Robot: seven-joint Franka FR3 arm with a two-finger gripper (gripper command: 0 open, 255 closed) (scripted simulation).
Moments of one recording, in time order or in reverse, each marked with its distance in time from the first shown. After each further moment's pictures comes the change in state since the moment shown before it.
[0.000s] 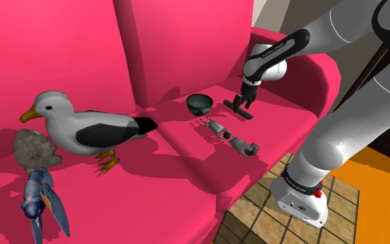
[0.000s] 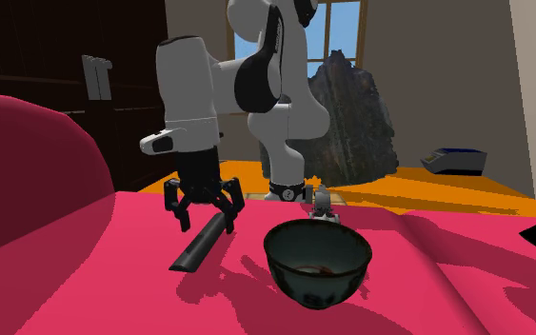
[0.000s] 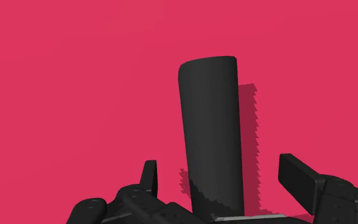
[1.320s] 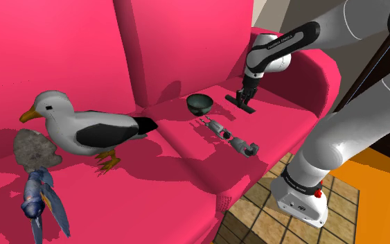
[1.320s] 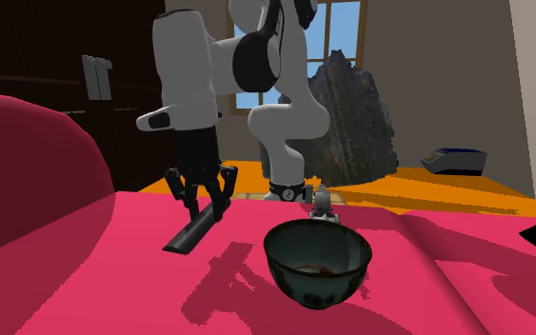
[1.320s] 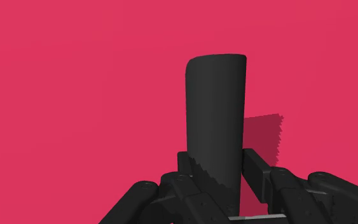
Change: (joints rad) arm -0.012 -0.075 0.017 0.041 -0.031 -0.111 0.031
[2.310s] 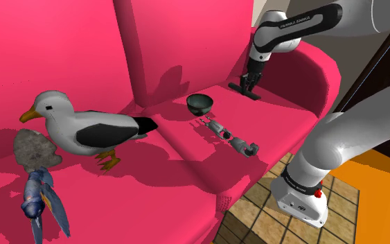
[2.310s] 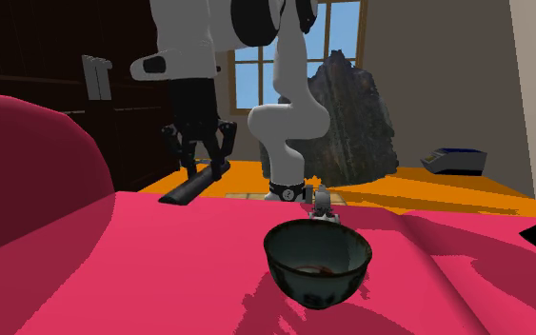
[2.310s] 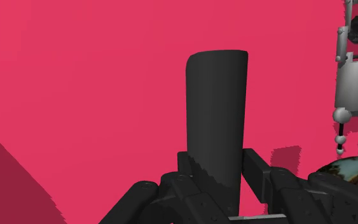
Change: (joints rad) arm -0.013 -0.122 0.037 0.113 -0.027 -0.231 0.042
